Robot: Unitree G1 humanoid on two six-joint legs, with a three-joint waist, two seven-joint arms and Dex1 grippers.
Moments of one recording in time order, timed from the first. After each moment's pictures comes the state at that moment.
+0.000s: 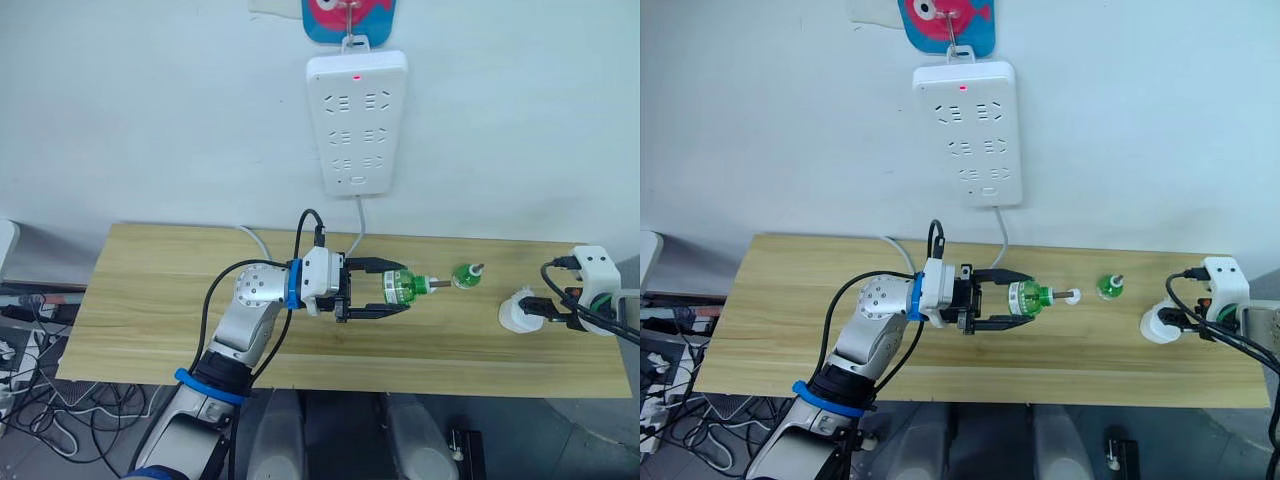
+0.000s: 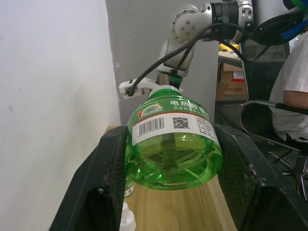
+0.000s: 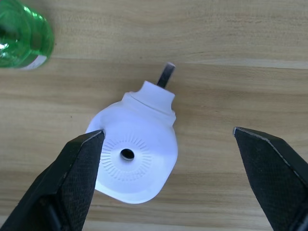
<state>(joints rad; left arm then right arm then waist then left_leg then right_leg) -0.49 0.28 -0.27 0.08 -0.37 -0.18 -1.23 -0.33 -0.95 -0.19 0.06 0.68 1.27 0.27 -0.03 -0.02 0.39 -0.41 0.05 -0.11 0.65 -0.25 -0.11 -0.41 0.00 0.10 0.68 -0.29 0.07</state>
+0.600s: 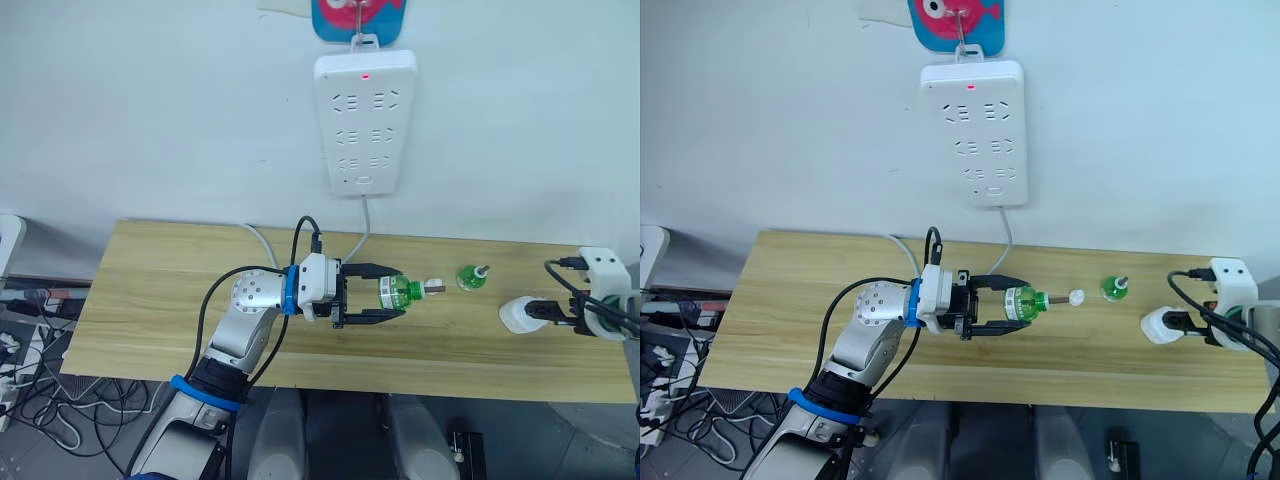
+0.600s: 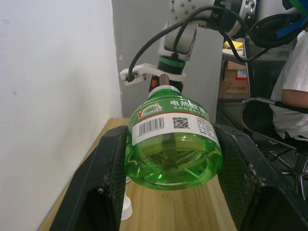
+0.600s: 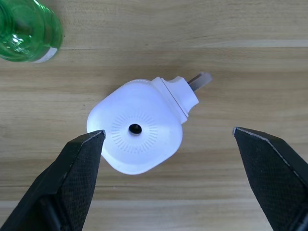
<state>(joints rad) -0.46 0.29 -0.27 0.07 -0.37 -0.18 -1.22 -0.34 -0.88 -0.37 -0.11 0.60 1.57 0.25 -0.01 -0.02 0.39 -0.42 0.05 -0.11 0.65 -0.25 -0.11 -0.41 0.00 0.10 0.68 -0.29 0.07</state>
